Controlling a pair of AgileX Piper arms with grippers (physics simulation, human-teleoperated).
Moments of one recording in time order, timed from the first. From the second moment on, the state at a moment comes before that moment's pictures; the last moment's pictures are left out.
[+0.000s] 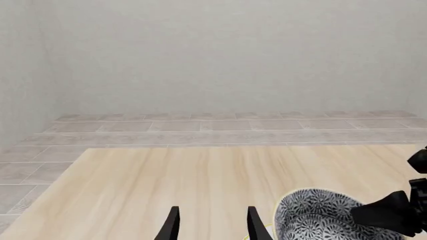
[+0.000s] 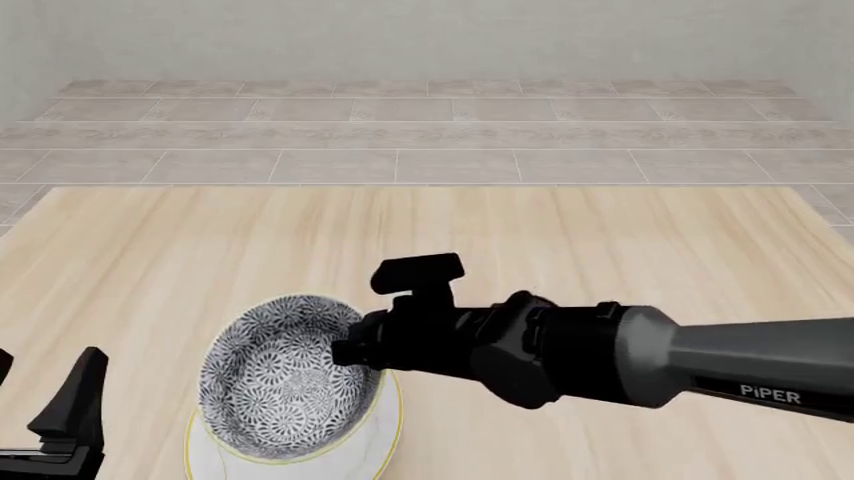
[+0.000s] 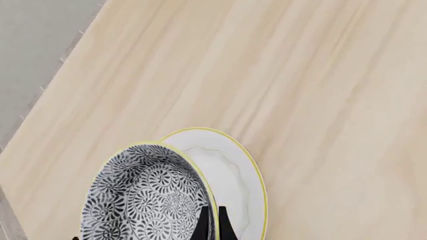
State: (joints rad) left arm -0.01 0.00 0.00 -0.04 0.01; right arm 0.92 1.70 -0.97 -0.02 0.54
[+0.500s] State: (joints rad) left arm -0.01 0.00 0.00 -0.04 0.02; right arm 0.93 1.76 -0.94 -0.08 0.60
